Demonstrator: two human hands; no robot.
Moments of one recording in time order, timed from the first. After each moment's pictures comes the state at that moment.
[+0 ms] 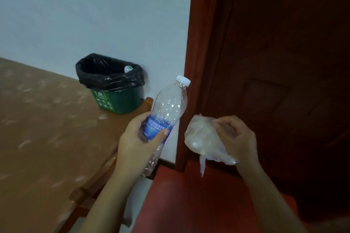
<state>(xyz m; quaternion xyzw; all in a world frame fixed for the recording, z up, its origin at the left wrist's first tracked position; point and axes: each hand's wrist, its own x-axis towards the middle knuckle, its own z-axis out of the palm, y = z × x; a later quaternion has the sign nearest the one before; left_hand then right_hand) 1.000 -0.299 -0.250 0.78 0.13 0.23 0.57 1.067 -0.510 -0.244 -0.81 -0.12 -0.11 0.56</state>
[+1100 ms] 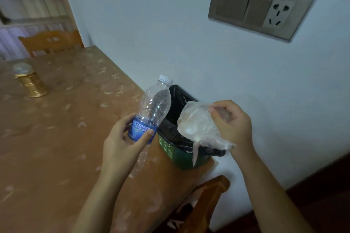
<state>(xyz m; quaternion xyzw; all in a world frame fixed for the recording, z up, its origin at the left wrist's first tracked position) 1.121 -0.038 -0.249 0.73 0.35 0.40 0.42 1.309 -0.180 -0.210 -0.70 -0.38 -0.03 0.61</state>
